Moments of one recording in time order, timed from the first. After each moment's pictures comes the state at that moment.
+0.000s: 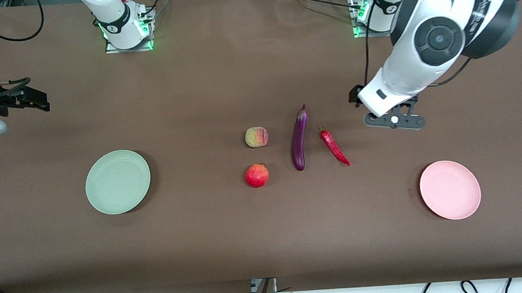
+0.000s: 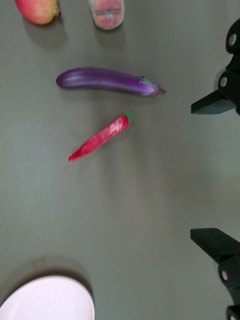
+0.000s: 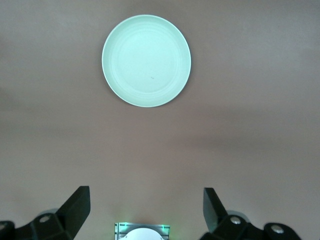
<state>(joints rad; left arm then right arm) -0.29 0.25 -0.10 -1.61 -0.03 1.66 -0.23 0.02 0.09 0.02 -1.53 -0.04 1.46 -0.04</state>
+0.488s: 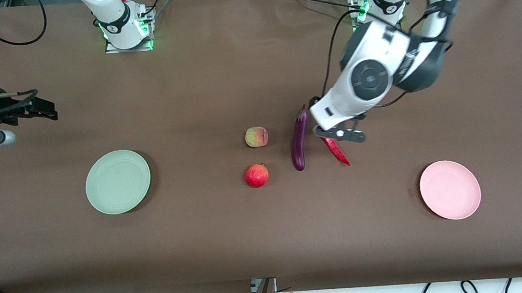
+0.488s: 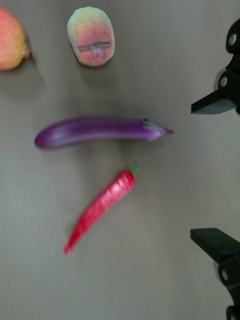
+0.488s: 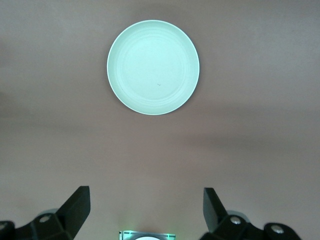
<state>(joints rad) -0.43 0.43 -0.12 -1.61 -0.08 1.80 -0.23 0.02 0.15 0.02 -1.53 -0.02 1.50 -0.04</state>
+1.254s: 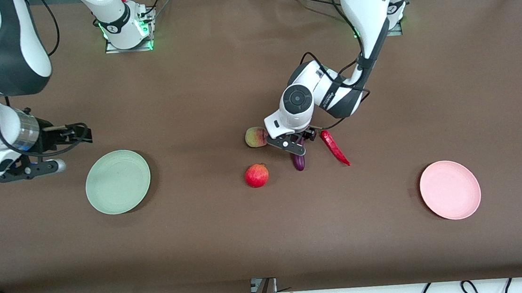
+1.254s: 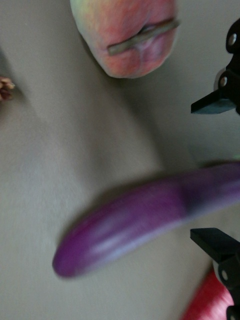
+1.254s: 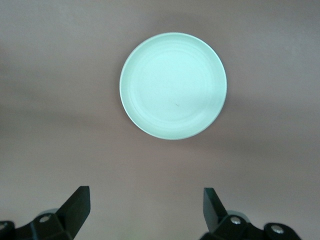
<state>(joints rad) -0.57 0.69 -0.12 -1.69 0.02 2.27 -0.22 0.08 0.29 0.03 -1.53 -0.01 1.64 -0.02</state>
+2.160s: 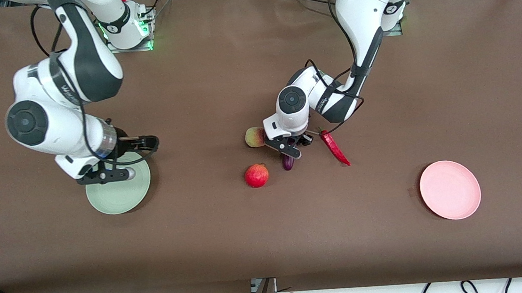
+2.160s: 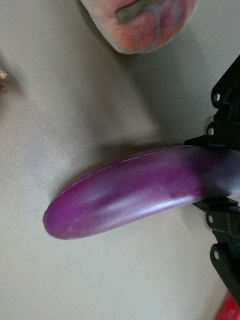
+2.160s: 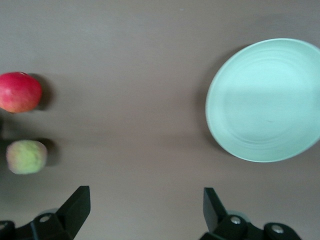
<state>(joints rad) -0.57 0.71 -0.12 -1.68 0.12 2.28 -0.21 0.28 0.39 0.03 -1.53 0.11 1.81 0.29</state>
